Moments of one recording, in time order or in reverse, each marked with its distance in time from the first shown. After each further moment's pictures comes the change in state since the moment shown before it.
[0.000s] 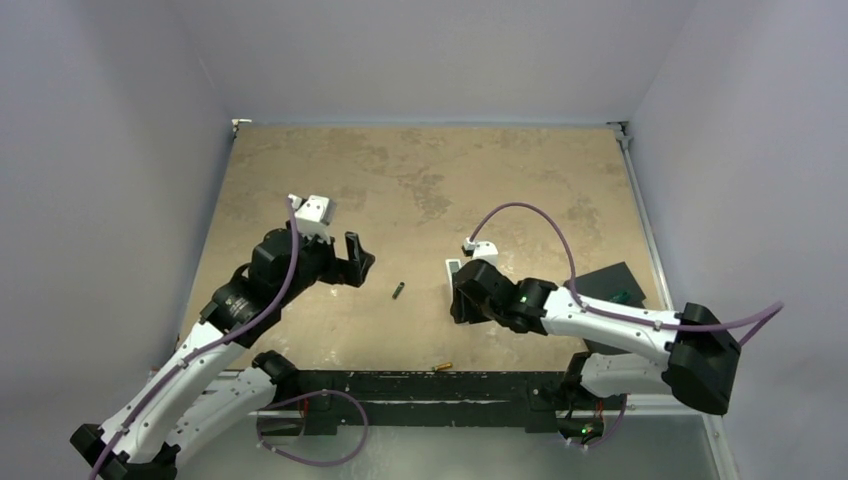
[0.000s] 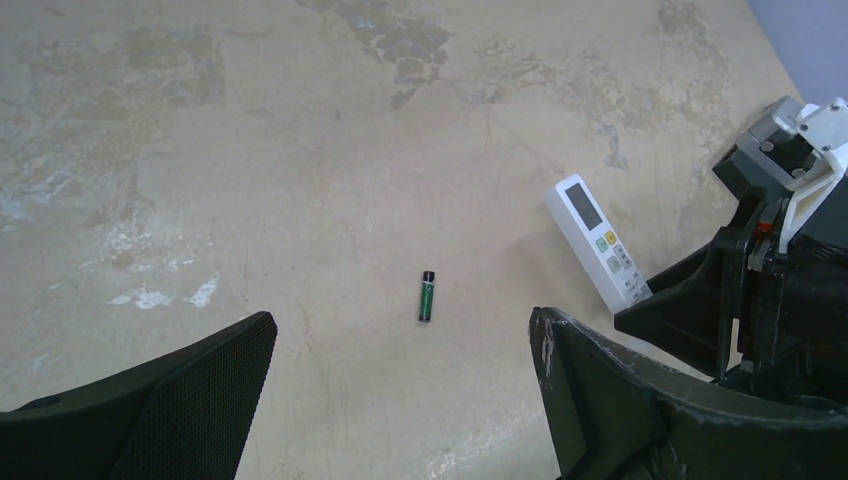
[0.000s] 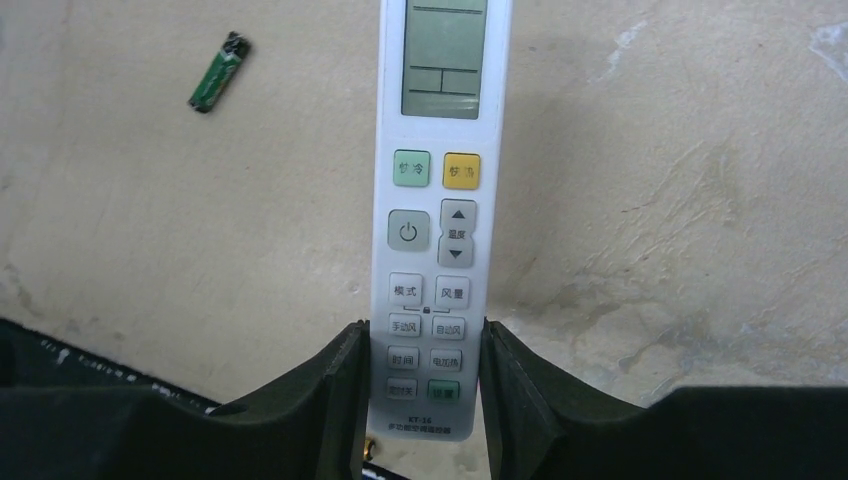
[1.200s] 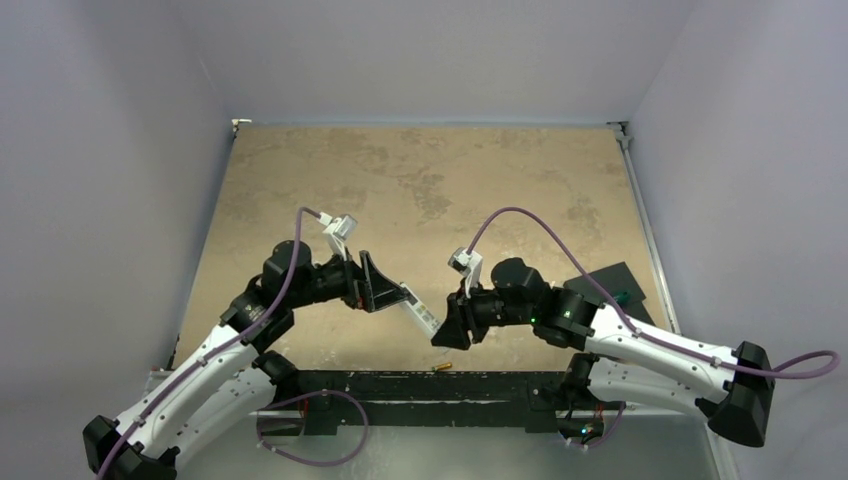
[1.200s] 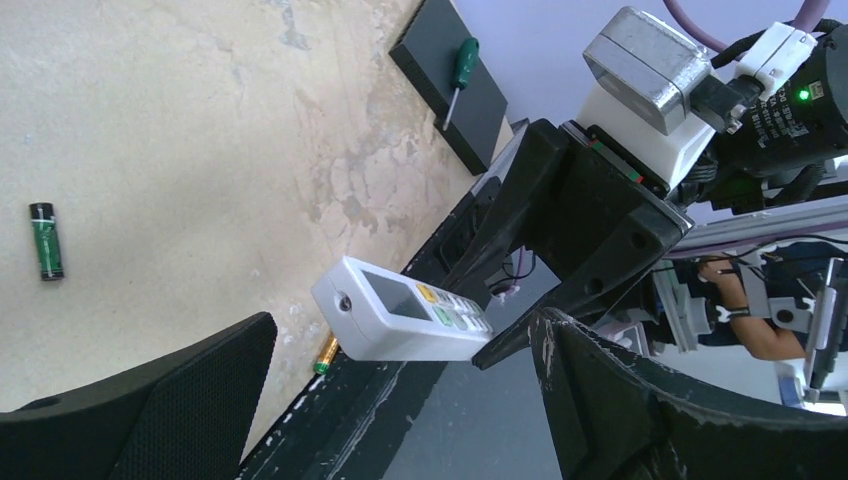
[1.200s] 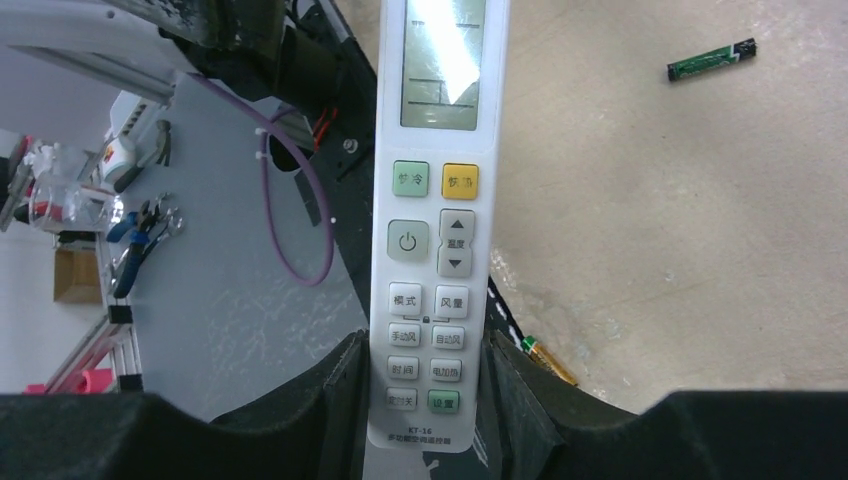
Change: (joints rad) left arm 0.000 -0.016 -0.207 0.302 0.609 -0.407; right arm 0.000 -0.308 -0.054 0.176 -0.636 -0.289
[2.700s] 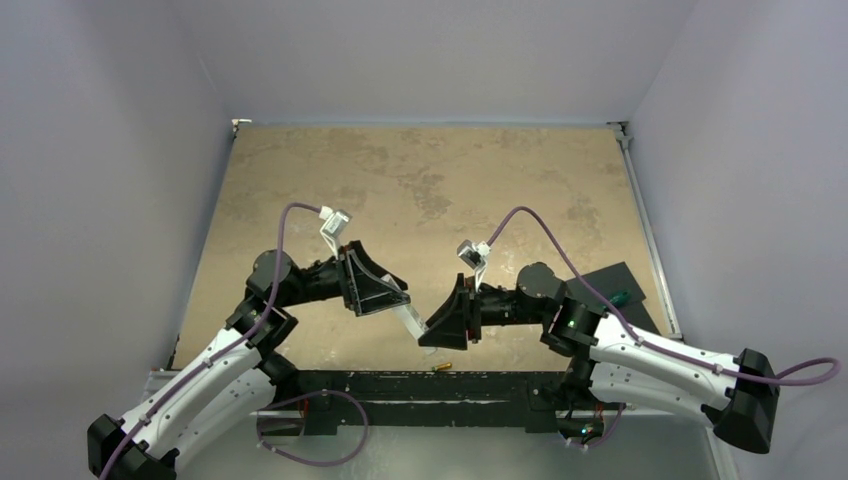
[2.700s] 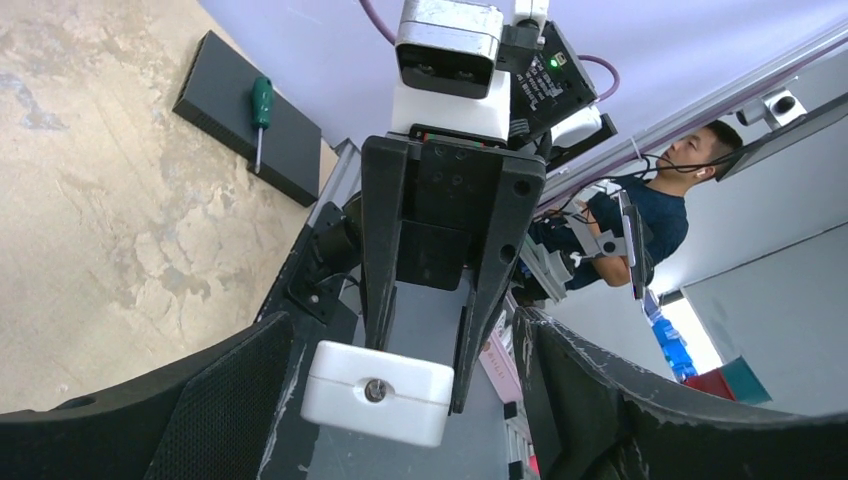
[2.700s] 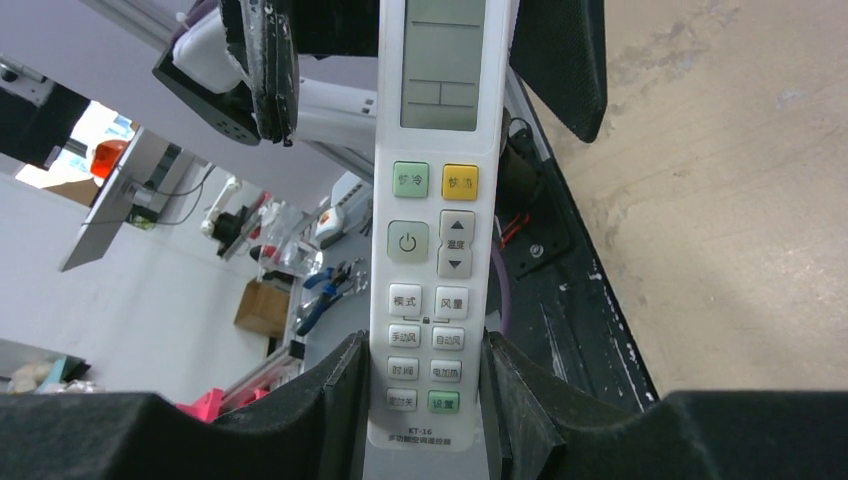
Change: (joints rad) left arm 0.000 -0.015 -0.086 0.484 0.245 -0.246; right arm 0.000 -0.076 -0.113 0.474 -0.201 0.241
